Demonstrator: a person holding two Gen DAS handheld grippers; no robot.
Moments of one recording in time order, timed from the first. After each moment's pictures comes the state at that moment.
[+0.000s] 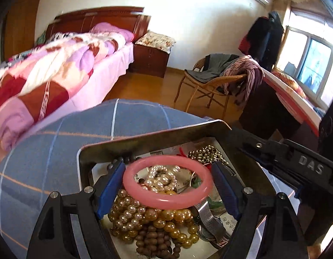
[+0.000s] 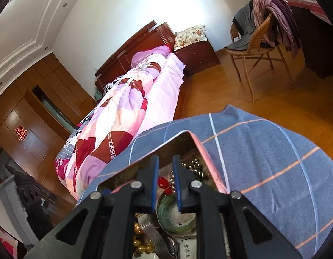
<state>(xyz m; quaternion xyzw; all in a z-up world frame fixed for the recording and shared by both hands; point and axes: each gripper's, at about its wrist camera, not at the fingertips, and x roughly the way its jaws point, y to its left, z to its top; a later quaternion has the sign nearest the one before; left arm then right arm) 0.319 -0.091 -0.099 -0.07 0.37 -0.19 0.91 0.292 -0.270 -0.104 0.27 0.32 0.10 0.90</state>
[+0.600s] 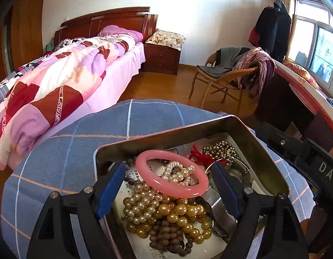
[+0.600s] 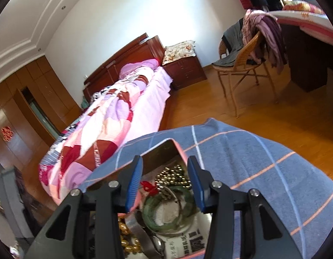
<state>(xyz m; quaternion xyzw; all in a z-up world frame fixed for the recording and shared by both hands) 0.311 -0.099 -0.094 -0.01 0.37 -0.14 0.92 0.280 -0.266 -0.094 0.22 0.29 0.03 0.93</state>
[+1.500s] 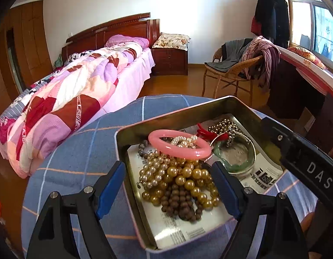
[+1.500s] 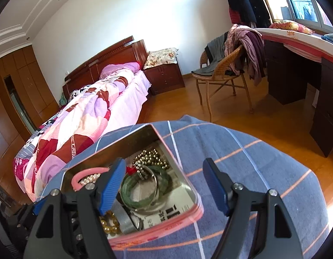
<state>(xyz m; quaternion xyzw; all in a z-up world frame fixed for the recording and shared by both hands) 0.274 -0.097 -0.093 0.06 0.35 -0.10 0.93 0.243 -0.256 -0.099 0.17 0.29 -0.04 0.94</state>
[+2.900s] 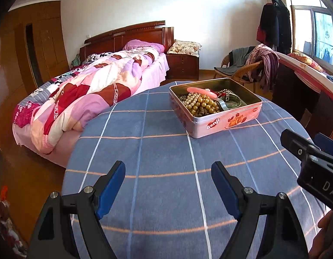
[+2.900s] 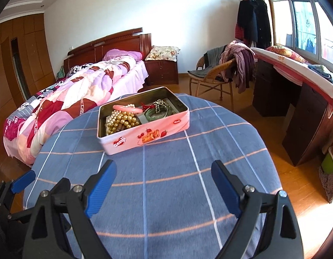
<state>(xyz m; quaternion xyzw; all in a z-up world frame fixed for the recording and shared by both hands) 0.106 -0.010 -0.085 0.05 0.33 -0.07 0.94 0.077 -0.169 -0.070 0.06 0.31 -0.07 0.95</state>
